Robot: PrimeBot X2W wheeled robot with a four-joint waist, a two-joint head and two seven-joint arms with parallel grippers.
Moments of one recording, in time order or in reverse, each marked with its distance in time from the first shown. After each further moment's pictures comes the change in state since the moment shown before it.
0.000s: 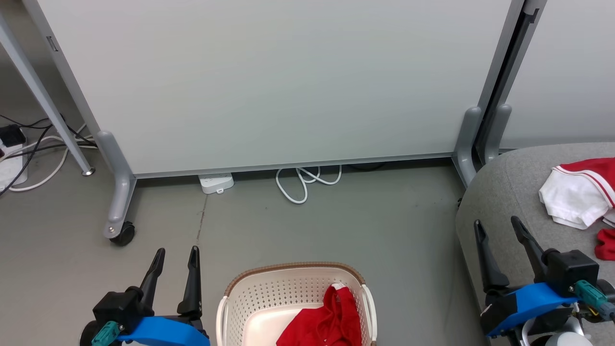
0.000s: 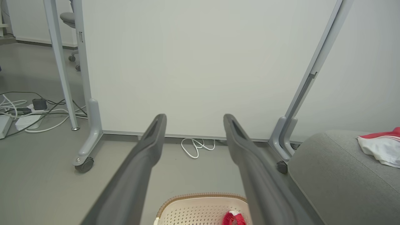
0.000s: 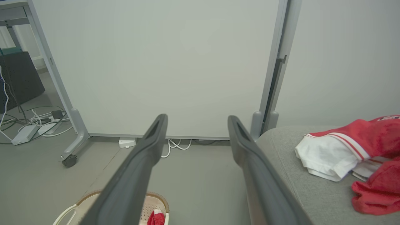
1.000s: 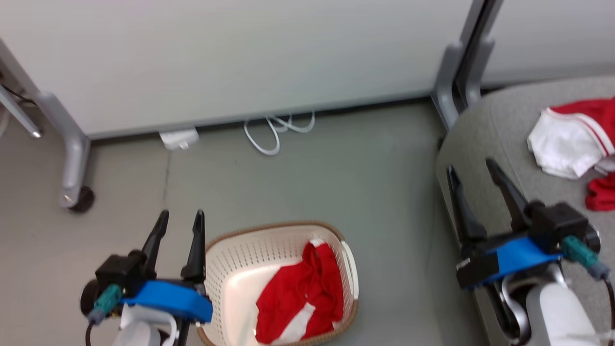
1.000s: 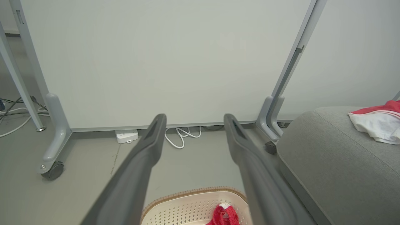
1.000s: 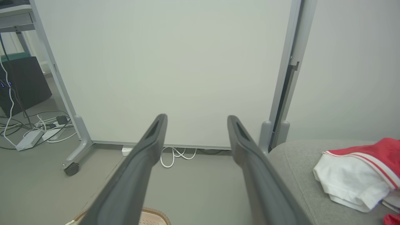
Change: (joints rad) left arm -0.091 0.013 -0.029 0.010 0.013 0.000 0.000; right arm -0.108 0.002 0.094 -0.061 0.025 0.000 0.010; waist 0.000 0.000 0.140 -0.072
